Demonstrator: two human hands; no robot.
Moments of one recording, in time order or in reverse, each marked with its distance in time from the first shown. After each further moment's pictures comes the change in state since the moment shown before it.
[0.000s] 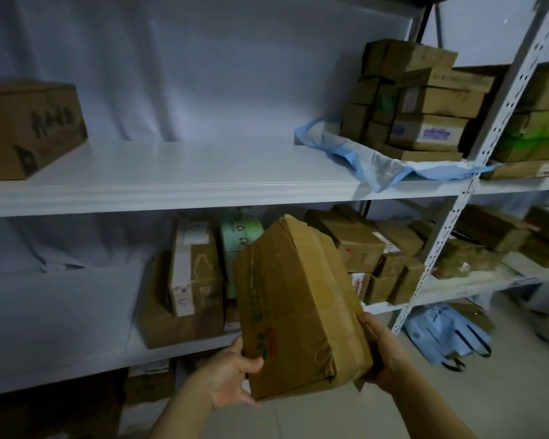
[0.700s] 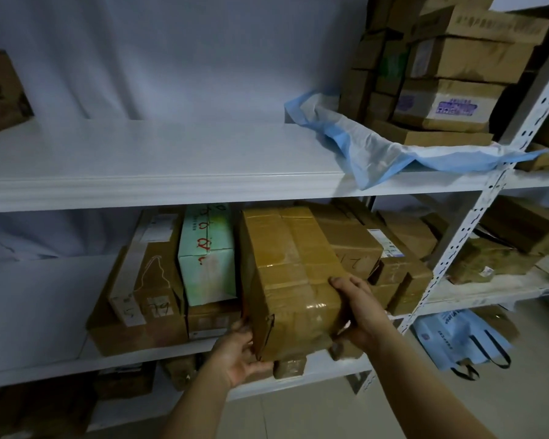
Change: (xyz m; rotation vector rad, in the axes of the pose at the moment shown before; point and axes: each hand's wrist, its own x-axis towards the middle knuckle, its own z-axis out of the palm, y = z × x) left_hand 0.140 0.025 0.079 -0.296 0.343 0.189; right_hand 0.099 -0.106 -0.013 0.011 -0.168 -0.115
